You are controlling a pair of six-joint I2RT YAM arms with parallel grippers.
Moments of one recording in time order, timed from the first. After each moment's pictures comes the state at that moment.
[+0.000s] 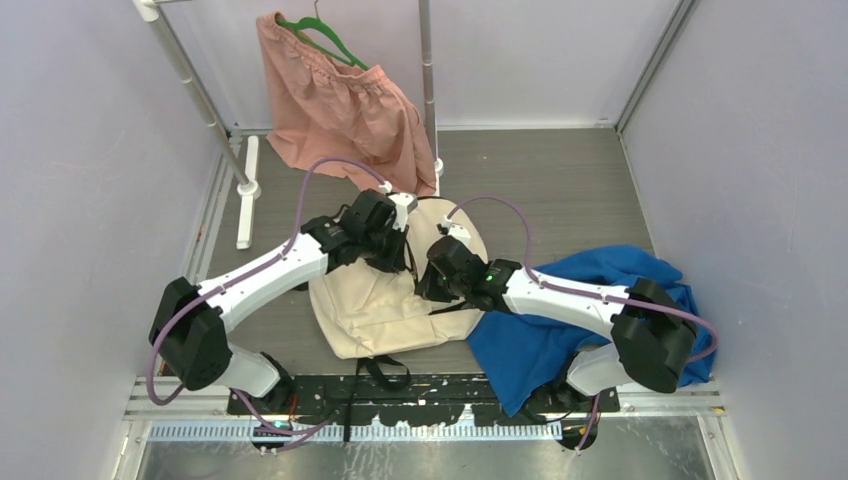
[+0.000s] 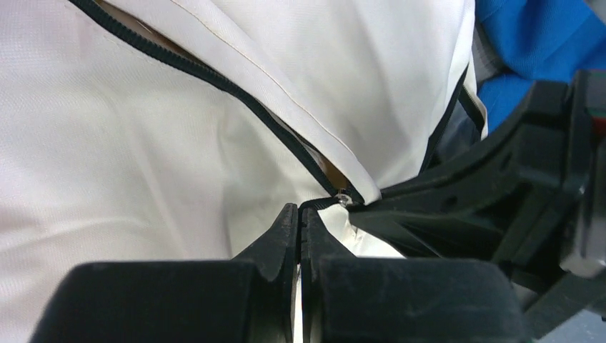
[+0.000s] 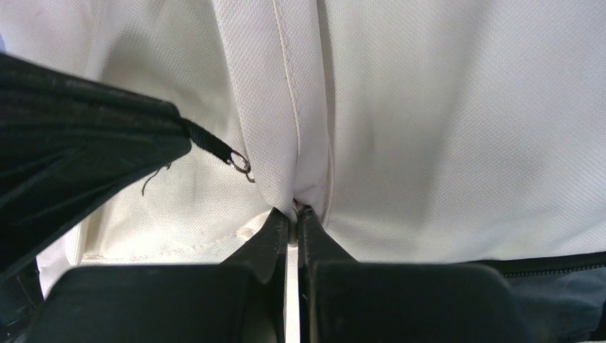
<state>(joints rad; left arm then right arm) -0.74 1.43 1.11 -0.55 0.08 -0.29 0.94 1.40 0.83 -0.22 0.12 0.93</state>
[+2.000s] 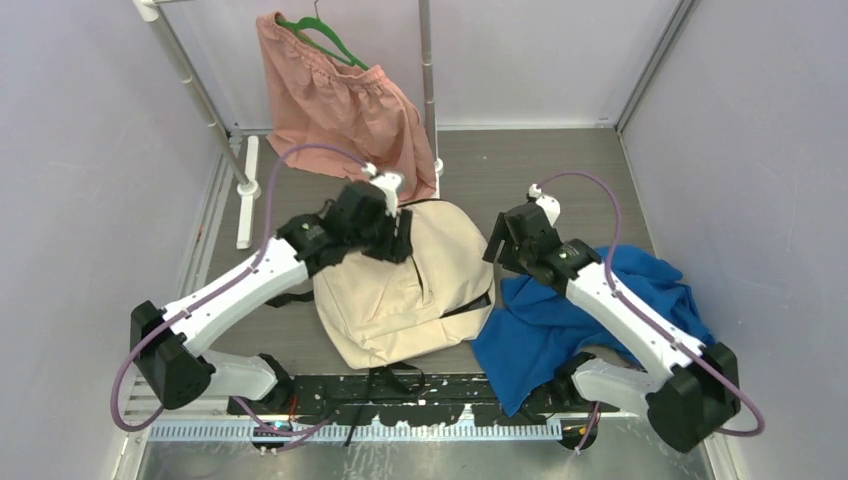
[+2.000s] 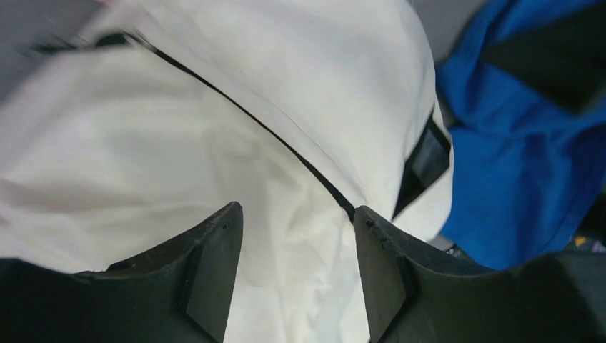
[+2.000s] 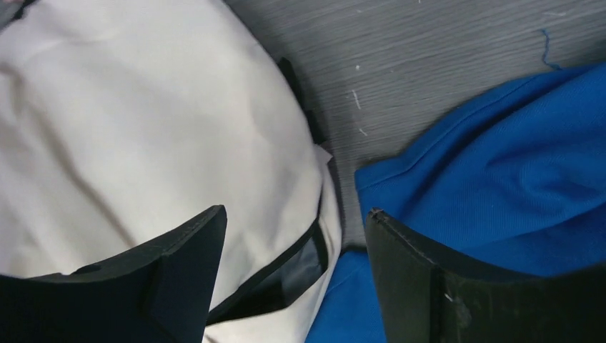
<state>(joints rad) -0.72 1.33 1.26 -0.62 -0.04 -0.36 0.58 1.06 0.86 -0.62 0.29 0.74</state>
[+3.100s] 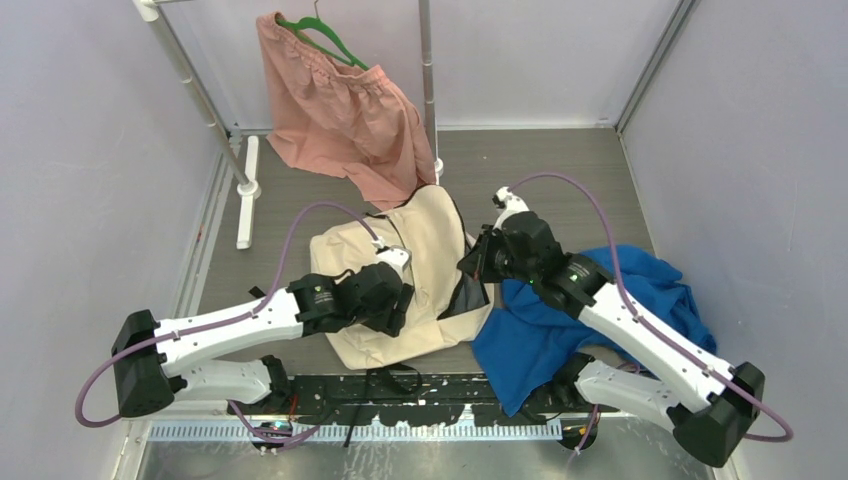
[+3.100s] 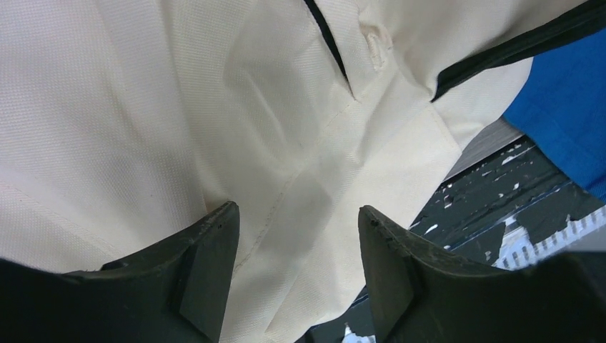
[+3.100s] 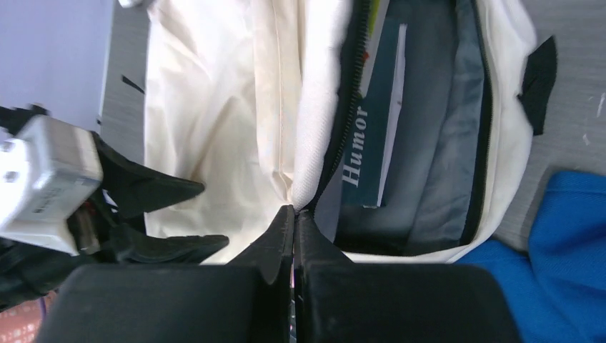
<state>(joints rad) -1.12 1.16 0.89 -0.68 -0.26 -0.60 0.72 1.00 0.89 -0.52 -0.04 0.68</state>
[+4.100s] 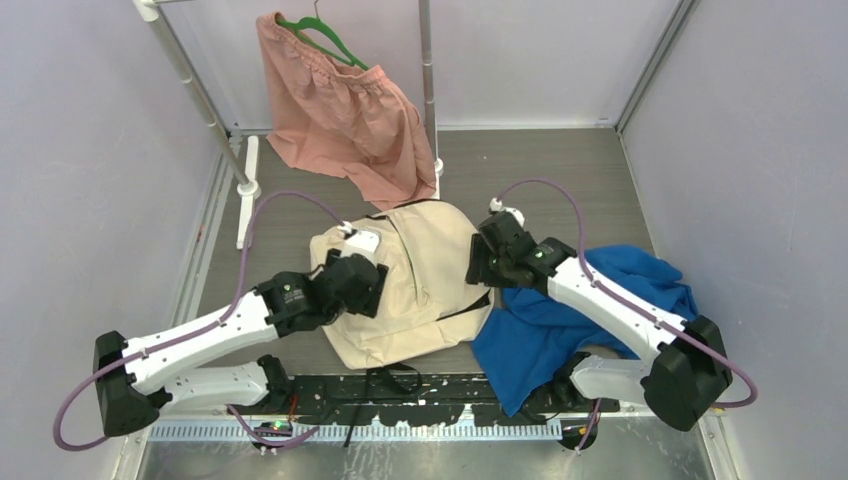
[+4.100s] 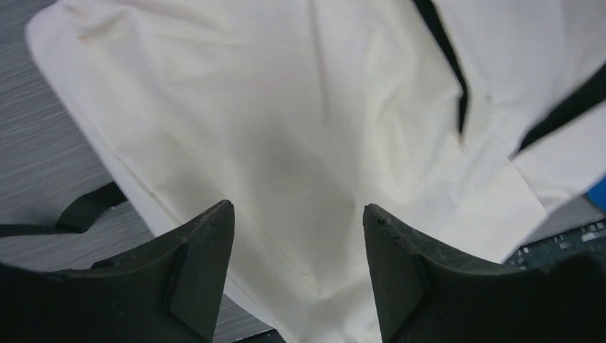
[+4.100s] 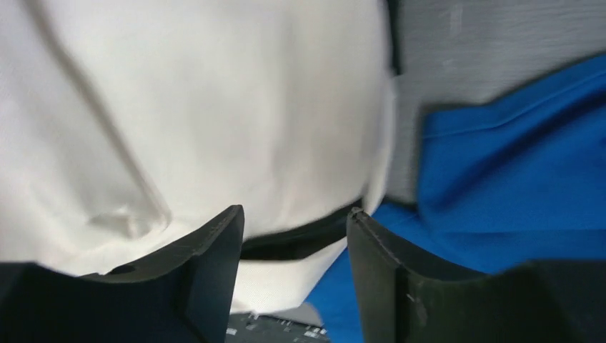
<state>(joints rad) -1.08 1.03 0.89 -0.76 -0.49 -0.52 0.69 1.18 0.88 -0.65 0.13 0.69</state>
